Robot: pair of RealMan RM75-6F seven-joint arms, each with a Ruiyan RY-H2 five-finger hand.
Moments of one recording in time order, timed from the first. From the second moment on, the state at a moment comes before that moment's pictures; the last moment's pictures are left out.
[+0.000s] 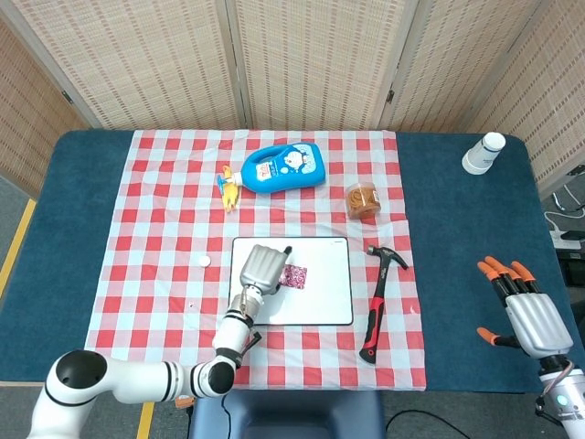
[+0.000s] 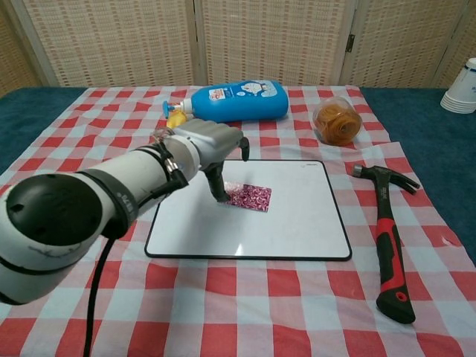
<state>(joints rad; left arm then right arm) -1.08 -1.89 -0.32 -1.36 0.55 1.07 1.01 0.15 -1.02 0.00 -1.66 -1.52 1.33 0.06</state>
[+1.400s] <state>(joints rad) -0.92 -1.69 -0.19 -1.28 0.54 1.01 0.83 0.15 -1.04 0.01 -1.67 -1.49 1.31 -0.02</state>
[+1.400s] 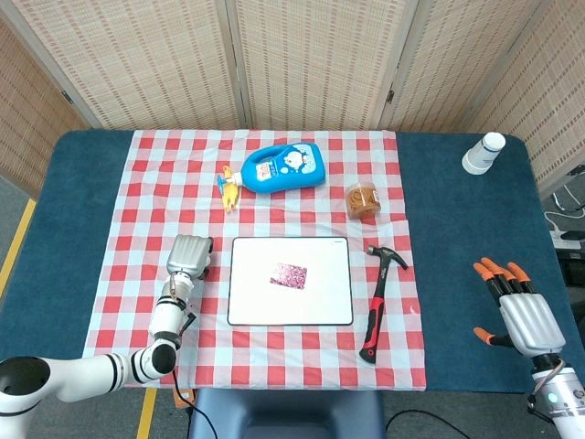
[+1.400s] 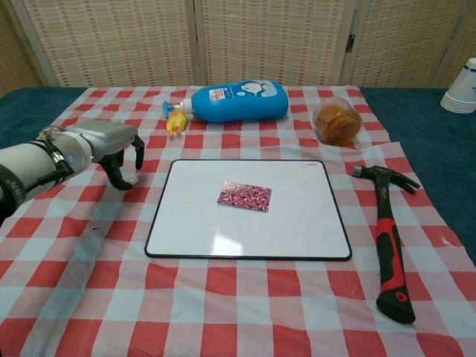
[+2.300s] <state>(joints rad) -0.92 -1.72 -0.19 -1.22 0.55 0.98 0.82 0.15 -1.04 0.01 -1.67 -1.48 1.30 -0.03</state>
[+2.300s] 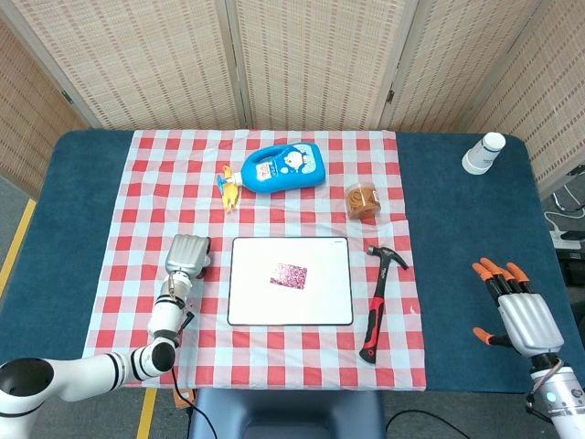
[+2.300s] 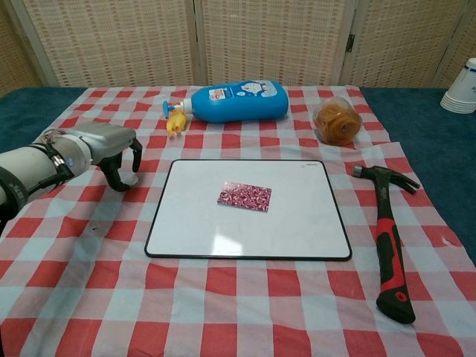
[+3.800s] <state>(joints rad) -1.07 -1.82 -0.26 -1.41 0.58 1.09 0.98 0.15 -1.03 0.01 -1.67 -1.49 1.31 0.01</state>
